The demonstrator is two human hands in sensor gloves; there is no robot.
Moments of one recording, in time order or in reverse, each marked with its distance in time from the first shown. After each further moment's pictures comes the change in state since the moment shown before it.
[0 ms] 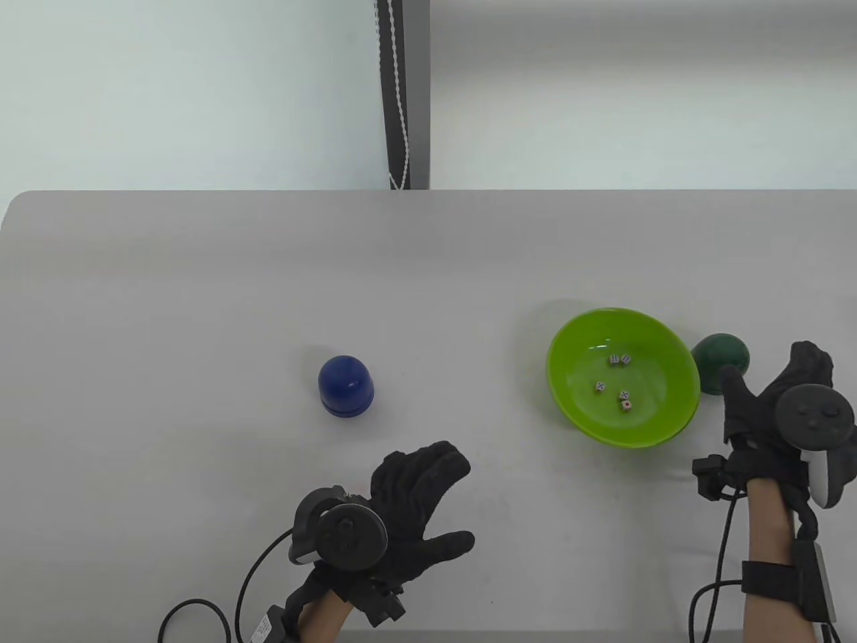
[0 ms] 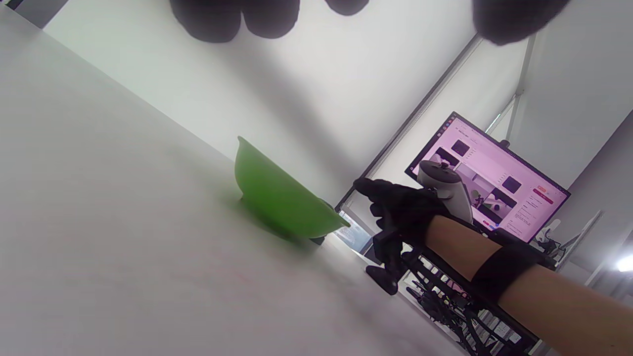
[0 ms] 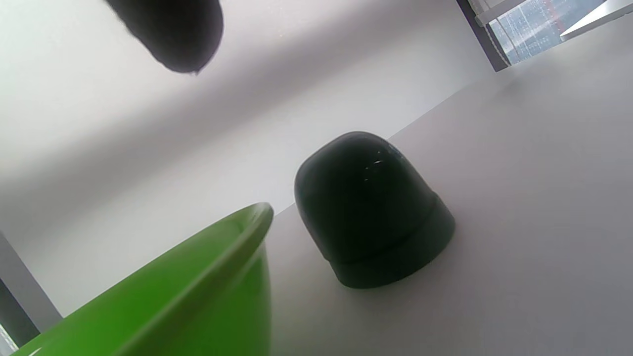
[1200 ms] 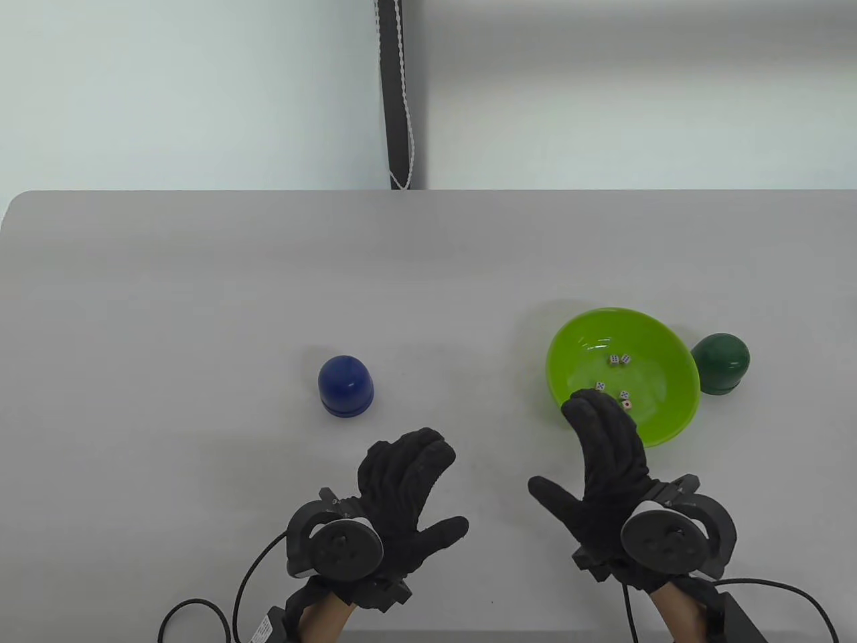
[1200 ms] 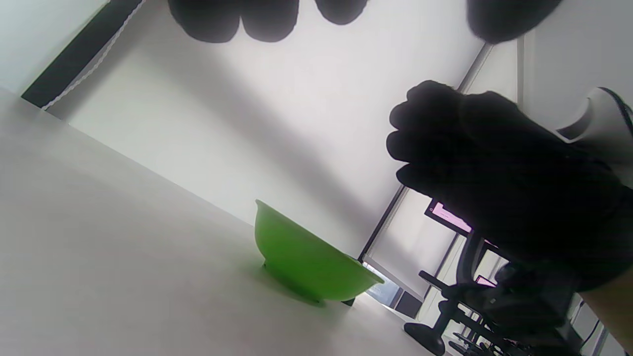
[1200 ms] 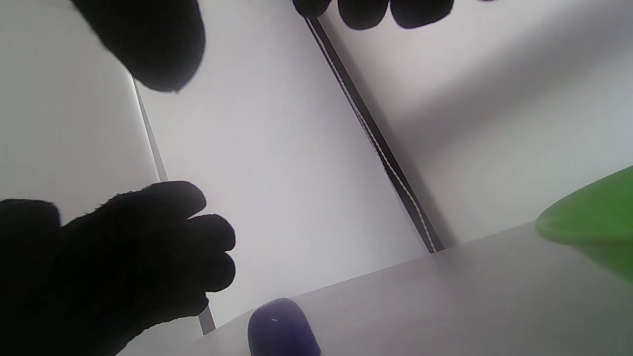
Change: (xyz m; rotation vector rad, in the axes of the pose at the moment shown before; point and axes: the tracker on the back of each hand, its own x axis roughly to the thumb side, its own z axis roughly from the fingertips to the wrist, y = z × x) left_hand 0.002 0.006 0.007 0.208 0.015 -0.142; right_hand 0.135 0.020 0.164 0.159 -0.886 -0.274
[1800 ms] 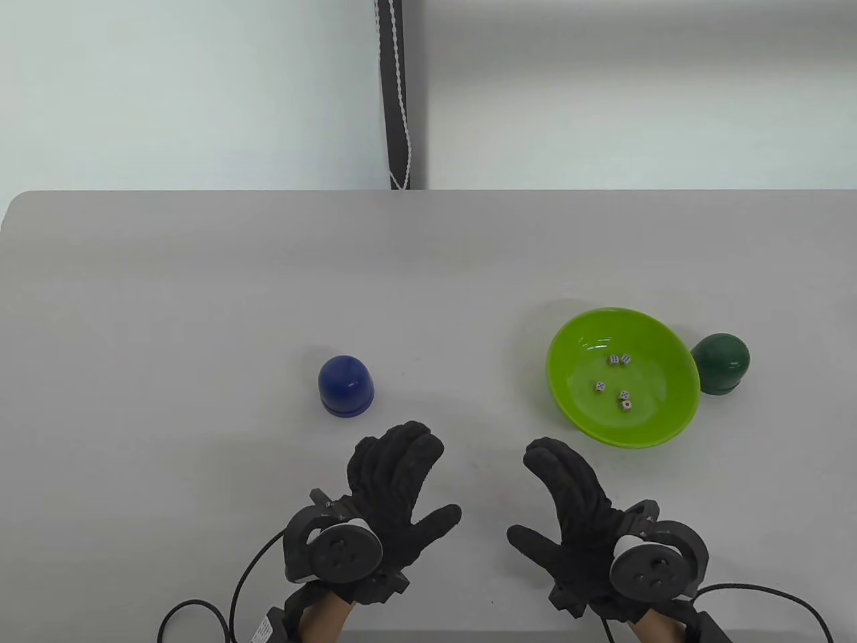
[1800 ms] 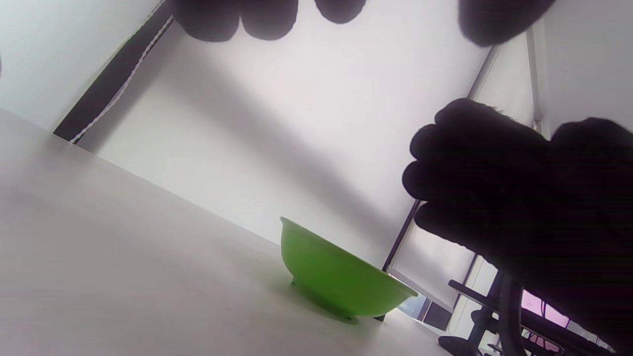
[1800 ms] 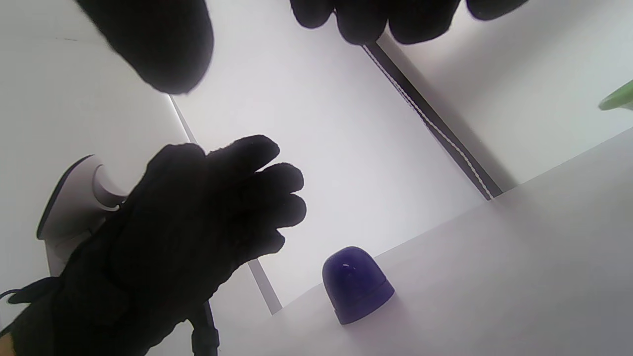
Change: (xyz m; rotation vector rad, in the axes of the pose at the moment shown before) left_hand -0.002 0.004 0.001 0.033 0.034 -0.070; right_hand -0.001 0.032 0.028 0.066 -0.054 -0.158
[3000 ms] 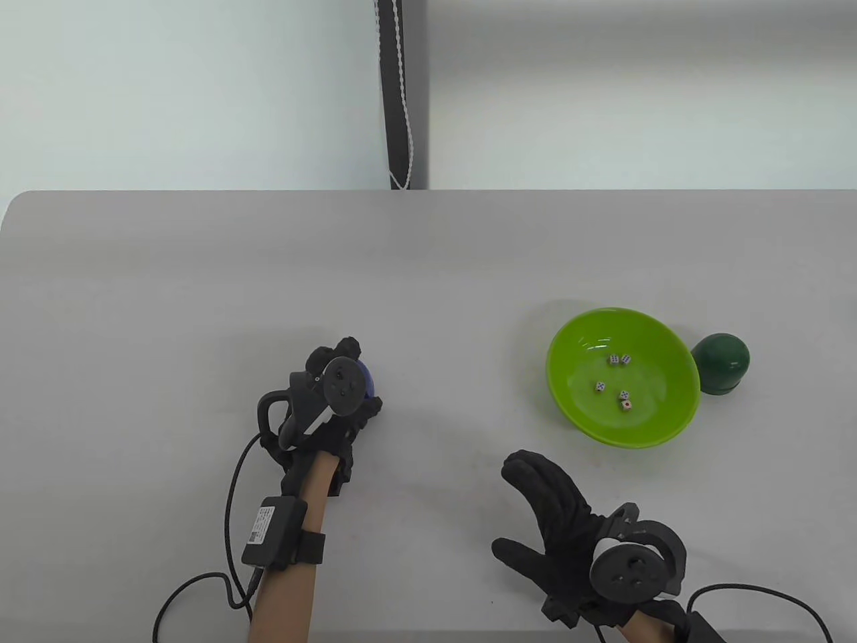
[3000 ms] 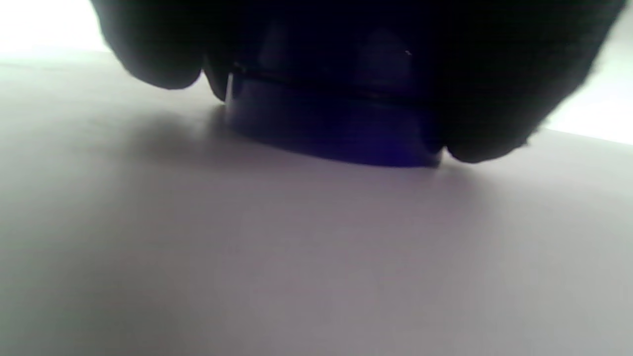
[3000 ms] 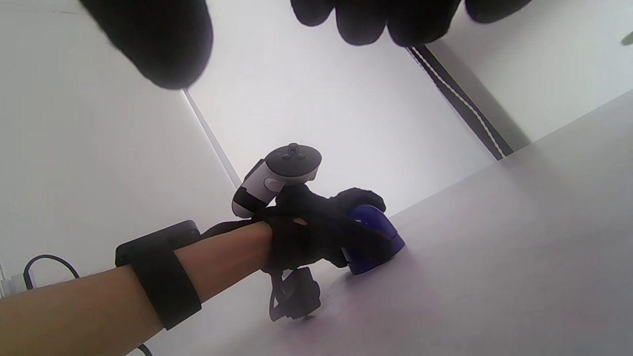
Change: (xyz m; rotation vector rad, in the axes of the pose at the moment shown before) left_hand -0.146 0.004 -0.075 -0.288 0.676 -0.477; right_hand 0.006 0.018 0.000 0.104 -0.014 -0.039
